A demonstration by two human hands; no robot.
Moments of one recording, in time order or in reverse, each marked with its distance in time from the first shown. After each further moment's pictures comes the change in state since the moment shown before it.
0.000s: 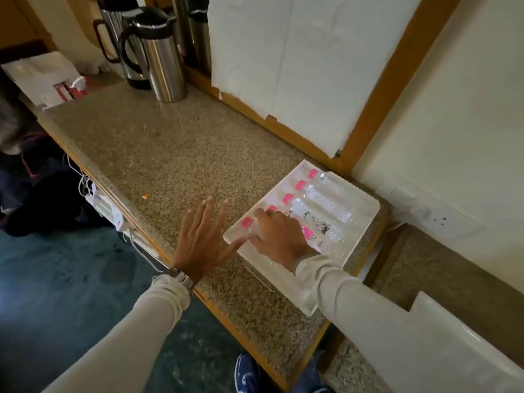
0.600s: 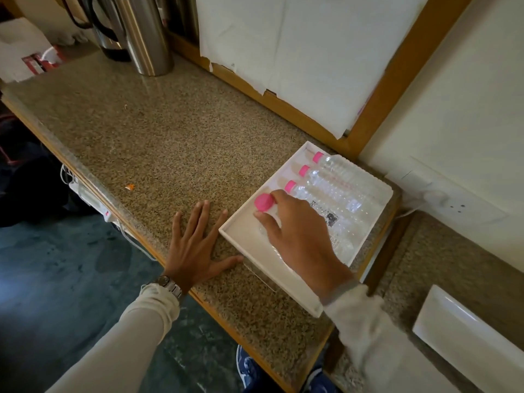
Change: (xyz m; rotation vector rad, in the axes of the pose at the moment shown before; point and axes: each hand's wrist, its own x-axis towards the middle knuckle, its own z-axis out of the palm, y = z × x) left_hand -0.004 -0.028 0.051 0.071 -0.089 0.112; right_hand -0.023 -0.010 -0.052 0.279 0.157 0.165
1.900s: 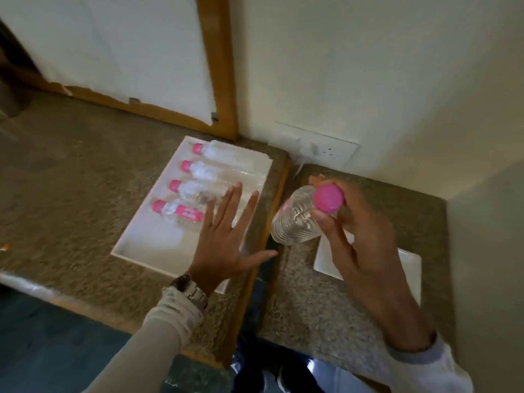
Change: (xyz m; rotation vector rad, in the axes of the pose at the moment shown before) left_hand 0.041 0.250 -0.042 -0.273 0.143 0.524; right_hand -0.183 0.142 -0.152 0.441 0.464 0.224
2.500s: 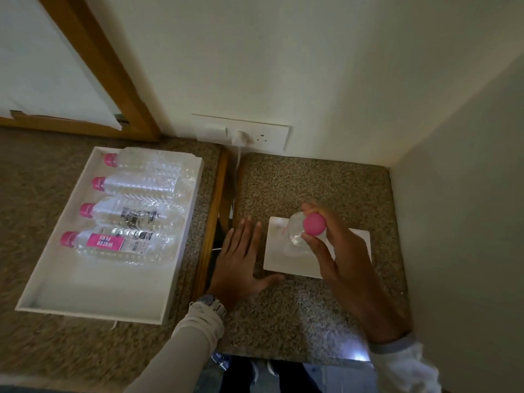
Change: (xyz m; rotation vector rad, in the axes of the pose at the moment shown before) left_hand 0.016 0.080 0.139 -0.079 -0.305 0.074; right_hand -0.037 0.109 -0.044 -0.027 0.000 0.330
